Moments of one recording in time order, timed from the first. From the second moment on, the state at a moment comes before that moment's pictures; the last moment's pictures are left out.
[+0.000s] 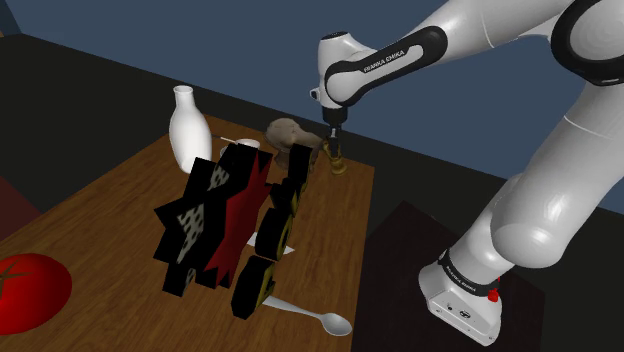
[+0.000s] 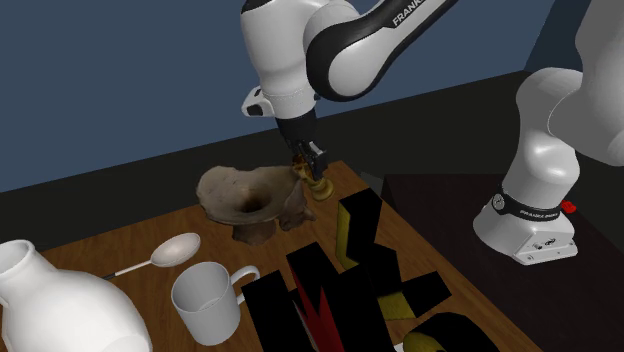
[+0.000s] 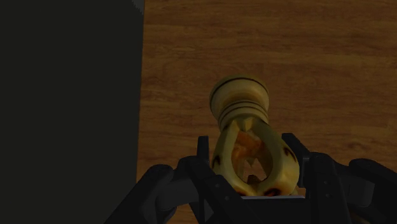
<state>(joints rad) 0.06 0.08 -0.06 -2.19 -0.18 2.07 -0.47</state>
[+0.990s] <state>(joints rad) 0.06 0.00 -0.06 -2.11 -0.17 1.92 -0.49</state>
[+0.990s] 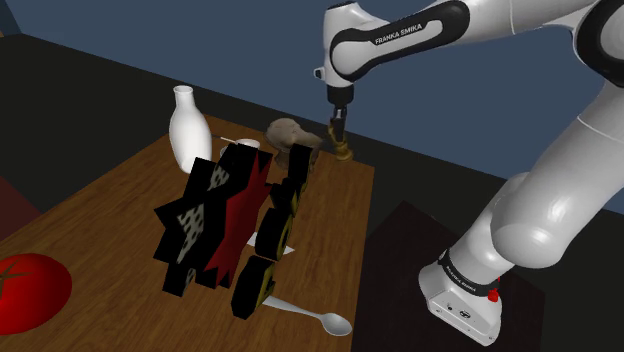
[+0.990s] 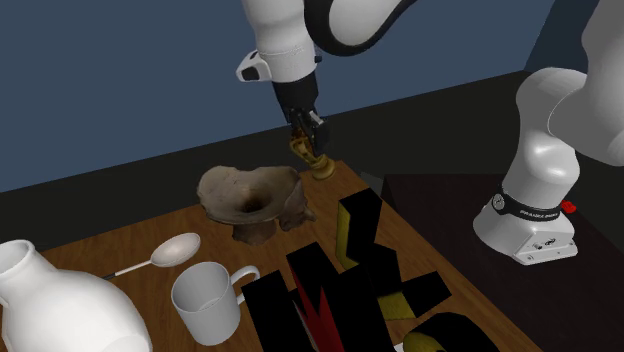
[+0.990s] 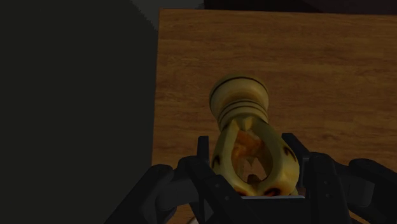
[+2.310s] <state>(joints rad) 0.07 -0.06 -0.05 -1.92 -0.16 1.67 -0.52</state>
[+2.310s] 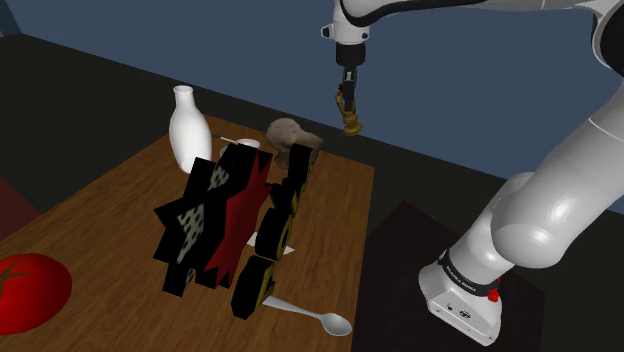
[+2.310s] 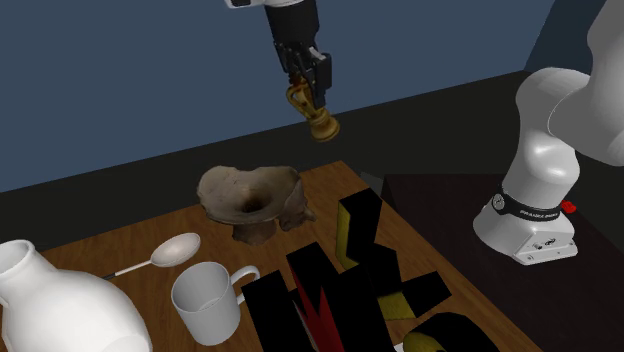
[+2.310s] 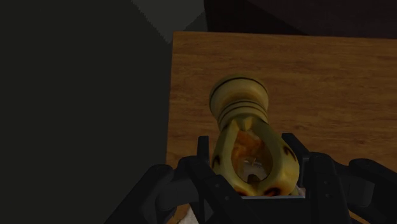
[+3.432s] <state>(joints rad) 0.13 0.26 0.01 -1.35 -0.14 1.40 -0.44</state>
